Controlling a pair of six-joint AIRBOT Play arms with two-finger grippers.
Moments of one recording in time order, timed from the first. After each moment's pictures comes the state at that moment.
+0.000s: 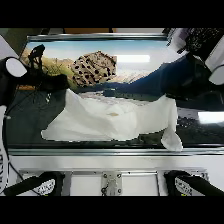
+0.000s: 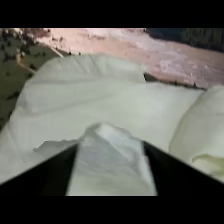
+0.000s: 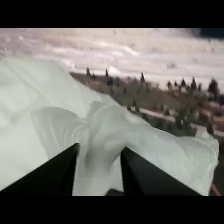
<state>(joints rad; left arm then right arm) -0.06 -1.33 1.49 1.30 -1.27 -1.67 0.00 -1.21 1.36 -1.33 1.30 1.68</state>
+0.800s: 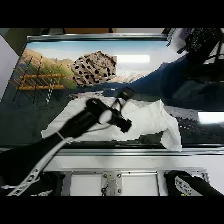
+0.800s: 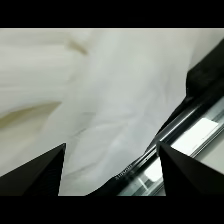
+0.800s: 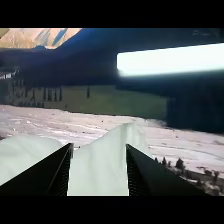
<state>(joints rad) -0.90 -1.42 1.28 1.47 -1.00 -1.68 -0.11 -1.14 1.49 -1.33 1.21 1.60</state>
